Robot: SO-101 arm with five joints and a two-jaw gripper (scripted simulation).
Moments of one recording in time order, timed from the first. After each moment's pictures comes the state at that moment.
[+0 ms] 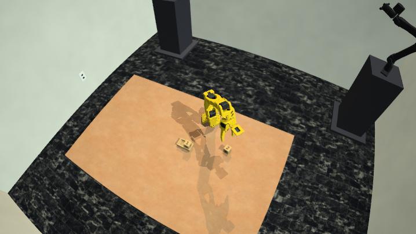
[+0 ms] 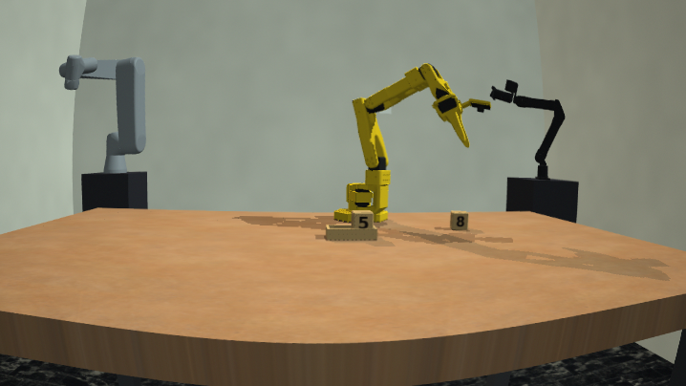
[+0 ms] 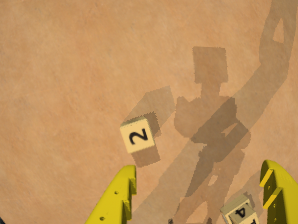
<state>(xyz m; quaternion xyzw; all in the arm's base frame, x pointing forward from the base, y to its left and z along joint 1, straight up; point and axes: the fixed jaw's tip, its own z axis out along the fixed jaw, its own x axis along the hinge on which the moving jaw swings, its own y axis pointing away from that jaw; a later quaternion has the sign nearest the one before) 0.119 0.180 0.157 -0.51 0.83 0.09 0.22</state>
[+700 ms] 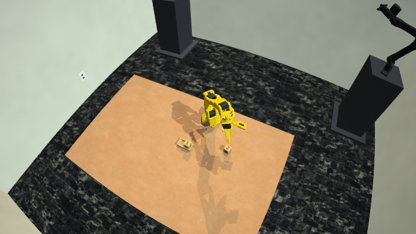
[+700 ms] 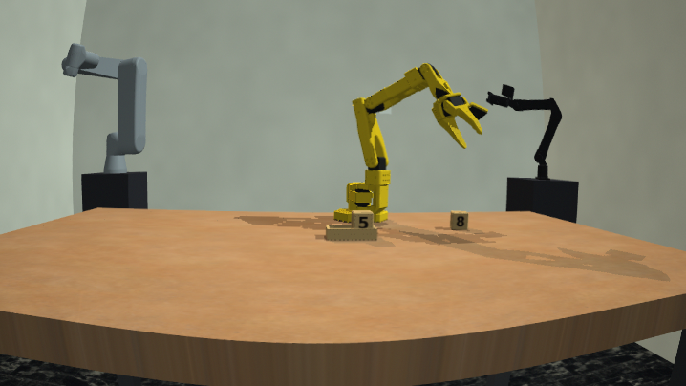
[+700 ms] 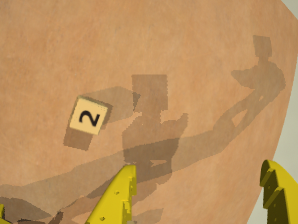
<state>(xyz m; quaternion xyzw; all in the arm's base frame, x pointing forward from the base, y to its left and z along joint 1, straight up) 0.123 0.174 0.155 -0.78 0.58 0.00 0.24</state>
